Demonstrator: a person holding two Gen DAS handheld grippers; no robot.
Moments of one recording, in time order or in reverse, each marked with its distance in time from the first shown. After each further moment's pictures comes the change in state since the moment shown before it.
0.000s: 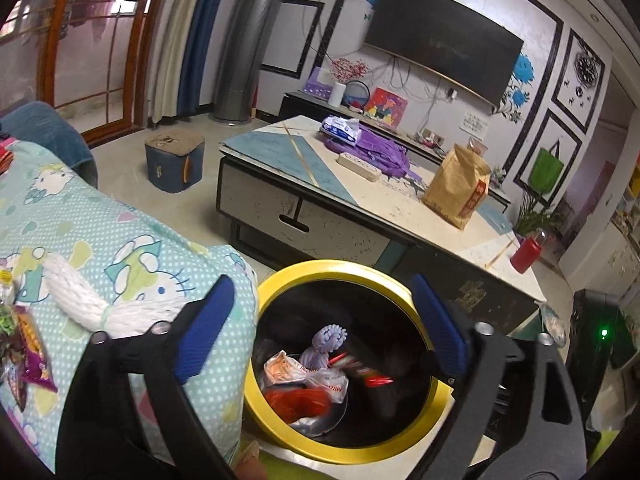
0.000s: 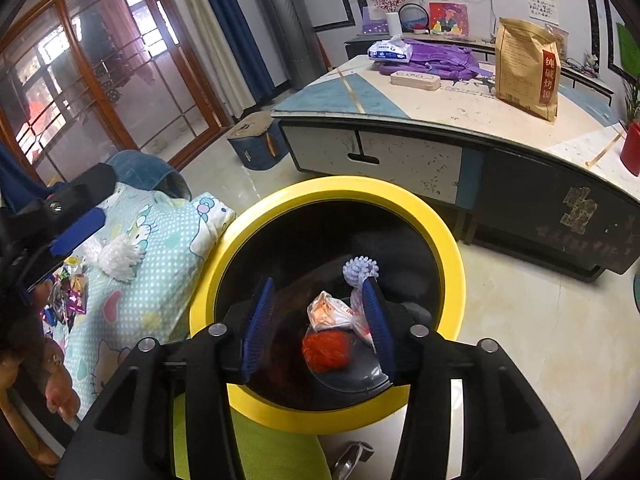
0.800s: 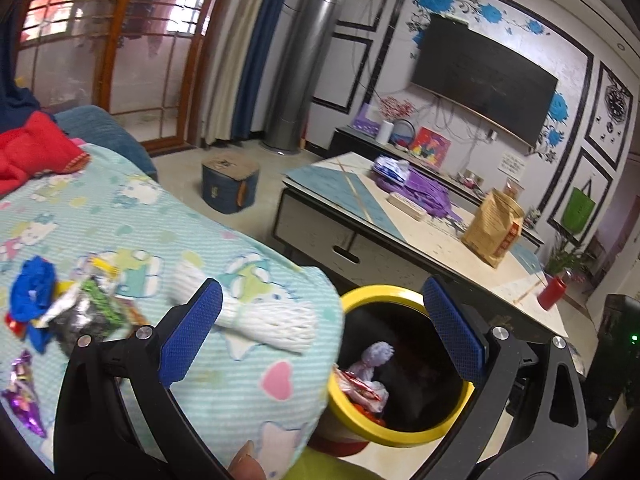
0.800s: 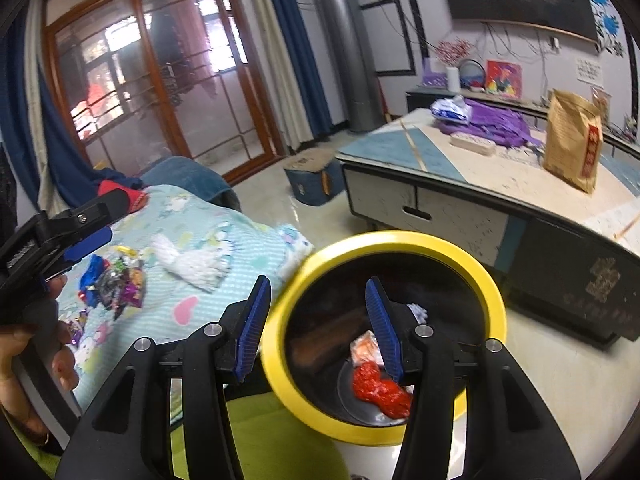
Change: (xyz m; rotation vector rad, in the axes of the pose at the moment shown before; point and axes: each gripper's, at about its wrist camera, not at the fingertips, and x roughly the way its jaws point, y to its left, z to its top) left arm -0.079 0.048 -0.001 -0.079 -0.128 0.157; right arm -0.043 0.055 0.000 -0.183 -0.158 0.147
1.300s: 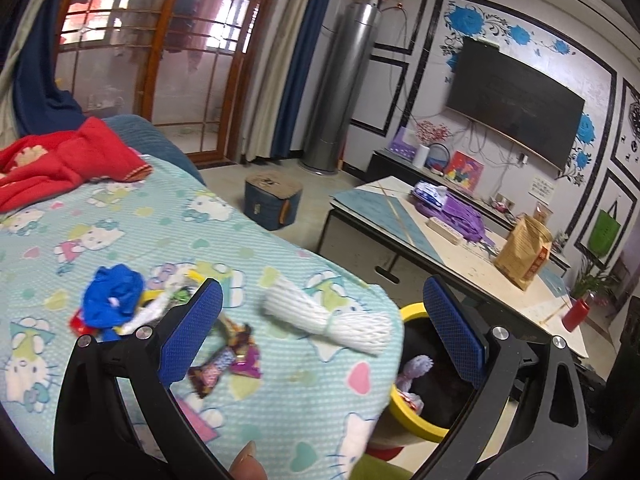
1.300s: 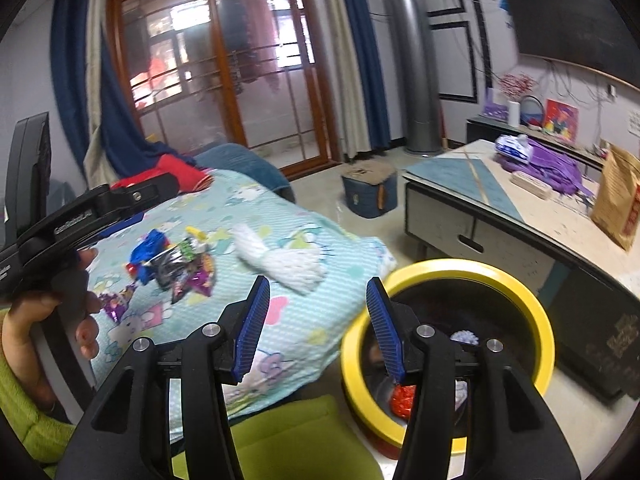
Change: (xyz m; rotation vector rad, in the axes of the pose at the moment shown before) left arm -0.046 0.052 0.003 -0.041 -0.075 0.124; right arm -0.005 0.077 0.001 -0.181 -0.018 0.141
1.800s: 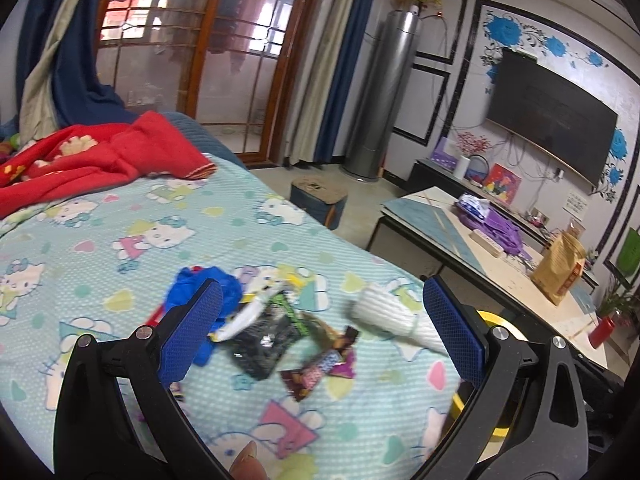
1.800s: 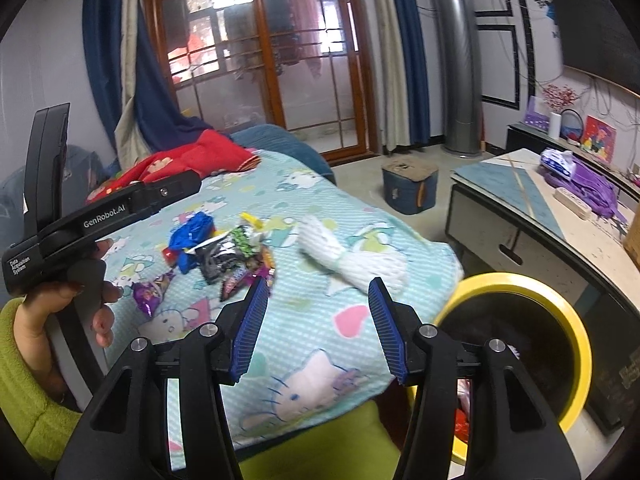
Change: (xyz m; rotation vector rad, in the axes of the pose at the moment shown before) left arm -0.017 0.066 0.002 -0.055 -0.015 0.130; right arm 0.033 0.063 0.012 -0.093 0.055 0.102
